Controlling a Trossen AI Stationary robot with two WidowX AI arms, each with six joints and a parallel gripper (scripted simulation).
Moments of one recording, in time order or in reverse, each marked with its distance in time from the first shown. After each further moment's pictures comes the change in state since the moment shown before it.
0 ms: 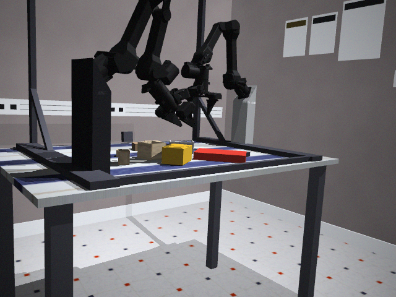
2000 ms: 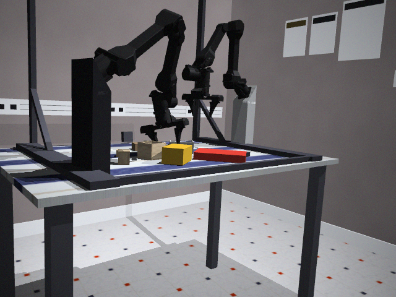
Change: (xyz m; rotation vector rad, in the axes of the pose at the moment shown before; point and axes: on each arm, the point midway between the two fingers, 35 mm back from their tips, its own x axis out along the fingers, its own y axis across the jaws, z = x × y) left arm 0.011 -0.004 -0.016 -0.195 -0.018 0.016; right arm 0.064 0.126 -0.047 -0.723 0.685 0.073
